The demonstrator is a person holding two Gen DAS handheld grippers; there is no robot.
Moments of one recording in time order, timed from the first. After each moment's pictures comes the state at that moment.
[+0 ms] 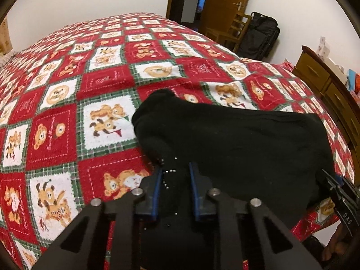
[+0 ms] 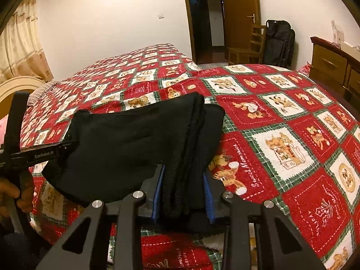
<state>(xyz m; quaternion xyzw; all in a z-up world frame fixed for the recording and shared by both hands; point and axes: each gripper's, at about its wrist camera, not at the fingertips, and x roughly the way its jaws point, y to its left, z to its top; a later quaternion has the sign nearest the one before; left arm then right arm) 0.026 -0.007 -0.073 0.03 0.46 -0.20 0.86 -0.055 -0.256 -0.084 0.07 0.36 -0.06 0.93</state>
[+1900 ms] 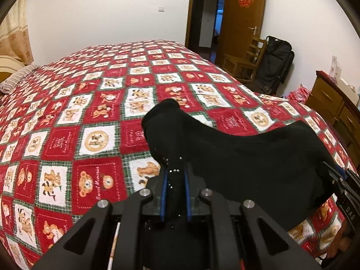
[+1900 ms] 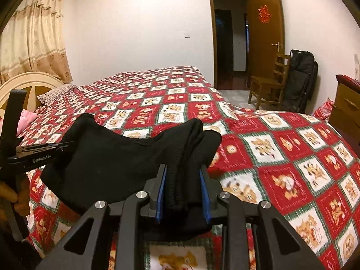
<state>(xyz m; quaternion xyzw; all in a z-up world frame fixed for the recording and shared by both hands) 0.061 0.020 -0.019 0.02 0.39 -0.14 0.91 0.030 -0.221 -0.036 0.03 0.30 0.01 0.95</state>
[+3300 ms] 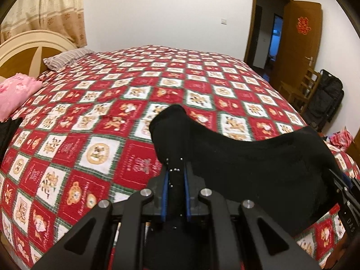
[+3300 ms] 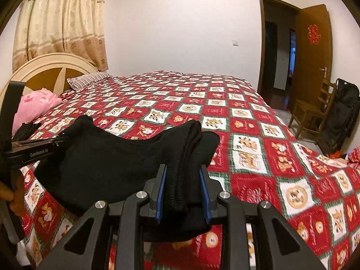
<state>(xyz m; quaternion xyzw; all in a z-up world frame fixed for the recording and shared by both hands) 0.127 0.146 -0.009 -0.03 0.37 0.03 0.93 0.167 -0.091 -0.034 -0.04 0.28 0.12 0.95</state>
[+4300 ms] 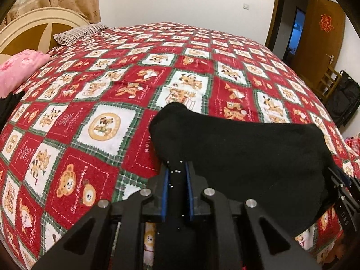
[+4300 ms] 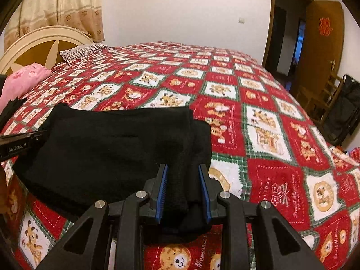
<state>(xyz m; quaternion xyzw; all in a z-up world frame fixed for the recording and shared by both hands) 0.156 0.170 -0.069 -0.05 0.43 0.07 0.90 0.228 -0.079 -0.103 -0.07 0.36 0.11 0.92</state>
